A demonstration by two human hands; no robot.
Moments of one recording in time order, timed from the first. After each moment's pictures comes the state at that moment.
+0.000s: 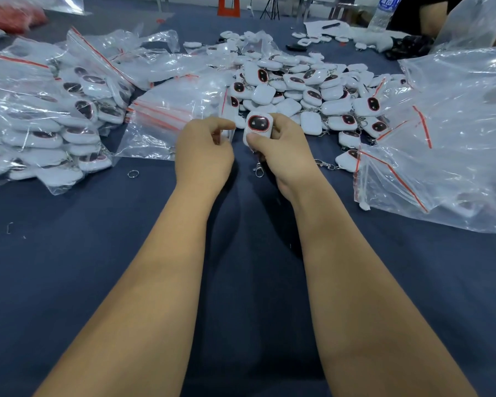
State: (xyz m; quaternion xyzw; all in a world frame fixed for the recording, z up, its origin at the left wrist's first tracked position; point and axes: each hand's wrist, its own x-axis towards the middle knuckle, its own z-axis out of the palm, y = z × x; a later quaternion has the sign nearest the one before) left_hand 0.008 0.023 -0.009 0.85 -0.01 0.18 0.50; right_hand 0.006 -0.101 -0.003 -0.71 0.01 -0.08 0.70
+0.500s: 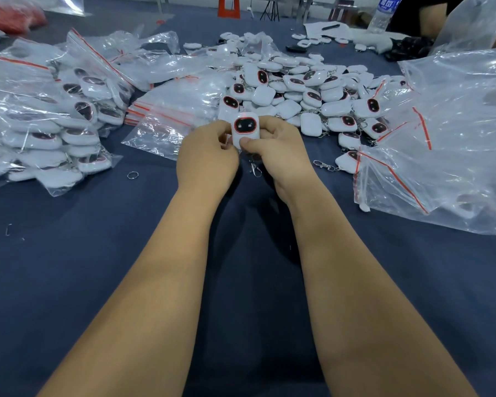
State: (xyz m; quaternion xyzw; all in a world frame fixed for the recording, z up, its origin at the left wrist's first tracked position) left_hand 0.002 0.019 -0.007 0.89 -0.03 0.17 0.42; right_hand 0.004 -0.097 -0.001 -0.70 -0.01 -0.05 0.71
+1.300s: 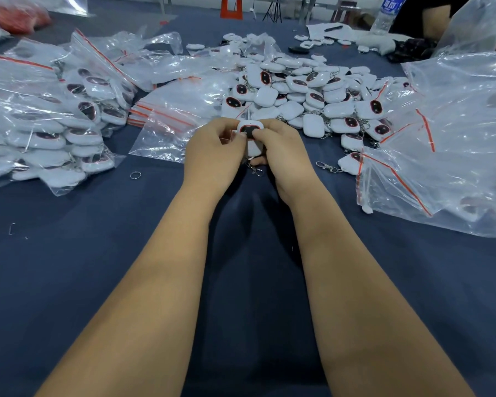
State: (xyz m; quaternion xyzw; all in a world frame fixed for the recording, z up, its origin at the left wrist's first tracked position) left_hand 0.003 0.015 -0.005 0.80 -0.03 0.13 0.58; right_hand 0.004 -0.095 0.002 -0.72 0.02 -0.05 0.69
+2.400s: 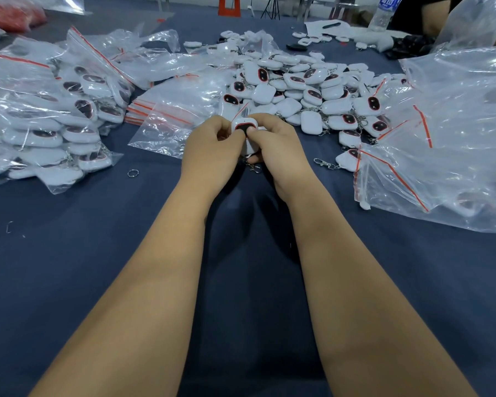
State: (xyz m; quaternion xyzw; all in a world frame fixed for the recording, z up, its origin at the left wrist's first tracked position) left_hand 0.003 0.015 -0.003 0.80 -0.02 0.11 0.59; right_hand 0.002 -0.096 0.002 -0.74 0.00 -0.05 0.67
